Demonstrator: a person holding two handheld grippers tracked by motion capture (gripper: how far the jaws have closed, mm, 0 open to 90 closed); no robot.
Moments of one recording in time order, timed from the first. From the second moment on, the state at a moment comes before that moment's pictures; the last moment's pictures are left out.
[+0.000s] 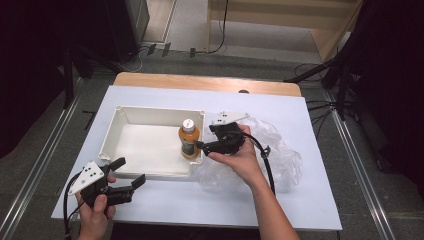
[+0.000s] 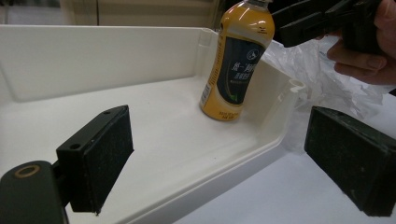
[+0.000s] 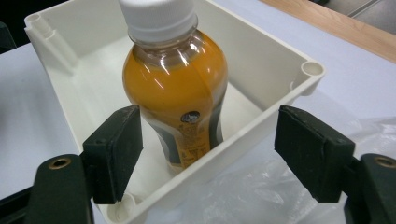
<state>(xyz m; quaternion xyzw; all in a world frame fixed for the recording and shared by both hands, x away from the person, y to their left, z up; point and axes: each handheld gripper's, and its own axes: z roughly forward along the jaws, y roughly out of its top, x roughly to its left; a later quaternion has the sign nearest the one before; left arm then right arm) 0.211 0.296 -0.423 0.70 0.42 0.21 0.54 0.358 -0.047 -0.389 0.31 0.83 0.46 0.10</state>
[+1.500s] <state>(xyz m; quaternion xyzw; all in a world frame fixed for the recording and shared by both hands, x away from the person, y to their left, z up) 0.229 0.291 -0.425 0.70 0.43 0.21 0.53 0.303 -0.177 -0.397 0.38 0.77 0.49 0.16</state>
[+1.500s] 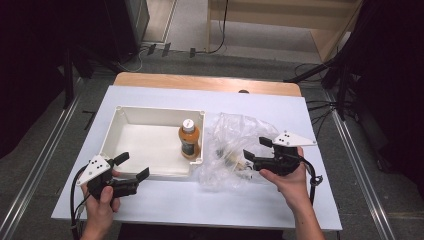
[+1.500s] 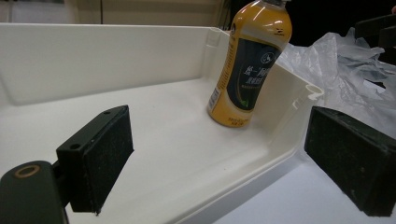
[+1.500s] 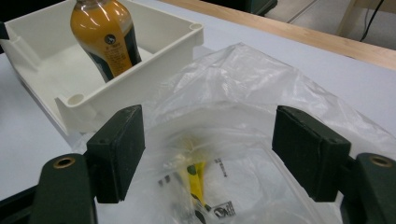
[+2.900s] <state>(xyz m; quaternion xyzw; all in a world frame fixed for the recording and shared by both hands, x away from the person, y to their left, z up) 0.231 0.301 -0.426 0.69 0.44 0.22 0.53 0.274 -0.276 -0.432 0.46 0.72 0.50 0.16</state>
